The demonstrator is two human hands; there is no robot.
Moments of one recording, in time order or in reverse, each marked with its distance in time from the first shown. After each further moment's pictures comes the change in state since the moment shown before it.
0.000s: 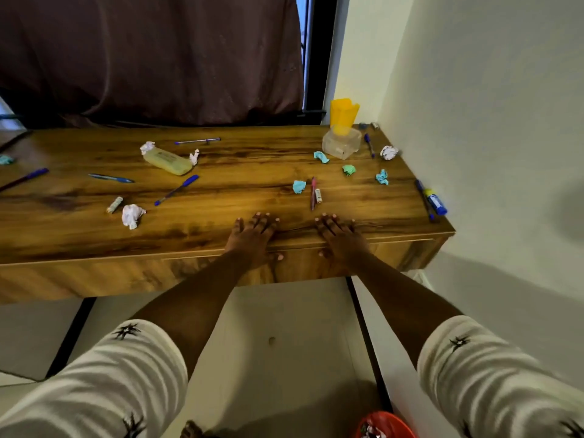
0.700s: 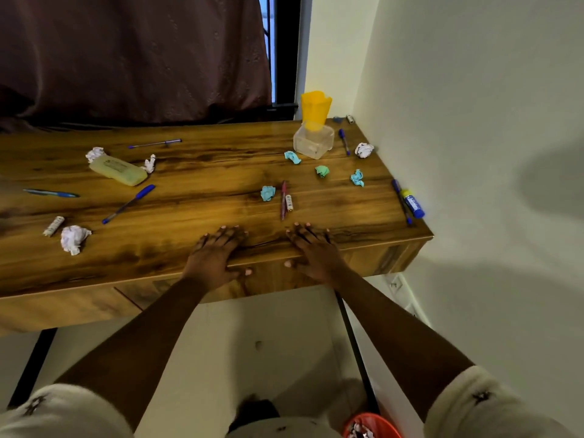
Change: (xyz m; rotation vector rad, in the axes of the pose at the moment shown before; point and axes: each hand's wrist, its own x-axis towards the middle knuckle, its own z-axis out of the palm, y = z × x) left_hand 0.017 -0.013 0.020 -0.182 0.094 0.052; right_hand 0.005 0.016 0.006 0.330 0.028 -0.025
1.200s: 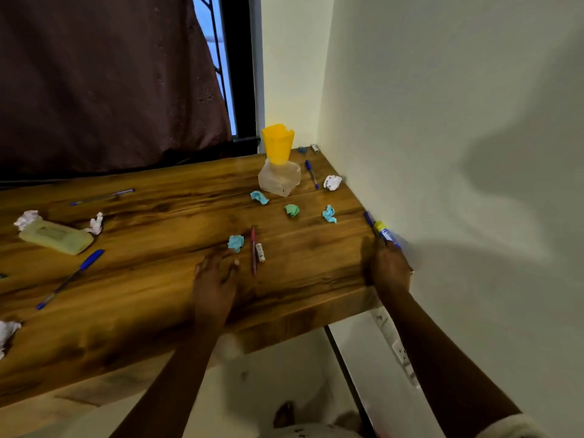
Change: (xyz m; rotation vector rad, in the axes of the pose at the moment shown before) left_hand 0.081 0.068 -0.033 -0.762 0.439 -0.330; right_hand -0.025 0.133 -0.066 0.274 0.439 0.778
